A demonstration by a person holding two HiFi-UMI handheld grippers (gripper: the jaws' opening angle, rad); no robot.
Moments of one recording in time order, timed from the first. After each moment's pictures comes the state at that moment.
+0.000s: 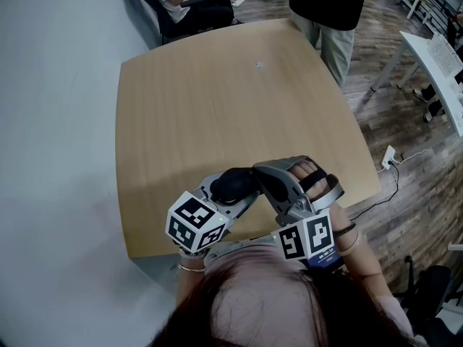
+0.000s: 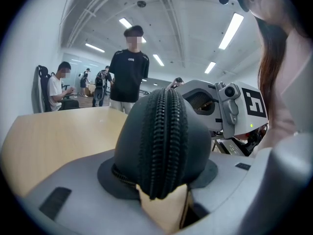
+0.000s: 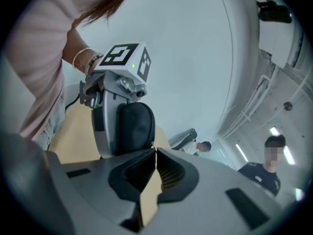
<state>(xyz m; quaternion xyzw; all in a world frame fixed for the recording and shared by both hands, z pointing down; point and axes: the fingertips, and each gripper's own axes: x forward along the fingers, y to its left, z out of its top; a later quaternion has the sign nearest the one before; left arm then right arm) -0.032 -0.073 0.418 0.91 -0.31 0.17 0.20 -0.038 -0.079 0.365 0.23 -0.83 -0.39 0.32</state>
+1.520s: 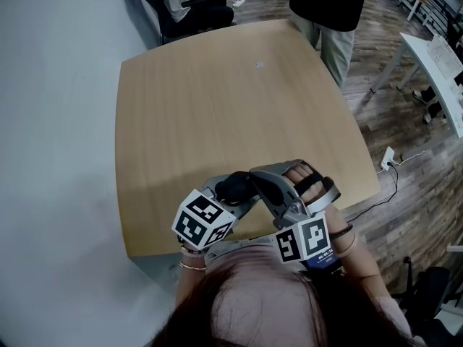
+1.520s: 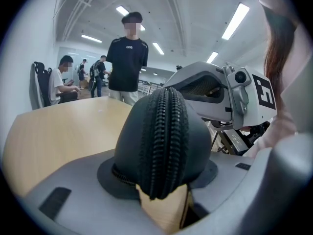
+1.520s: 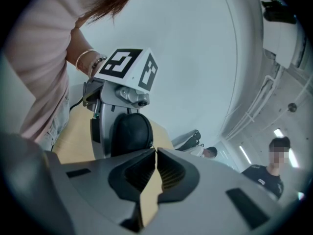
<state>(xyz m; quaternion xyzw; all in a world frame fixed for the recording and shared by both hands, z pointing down) -0.027 -0.066 0.448 0.90 -0.30 0.23 0.21 -0.046 -0.069 0.374 0.21 -0.84 -0.39 0.33</state>
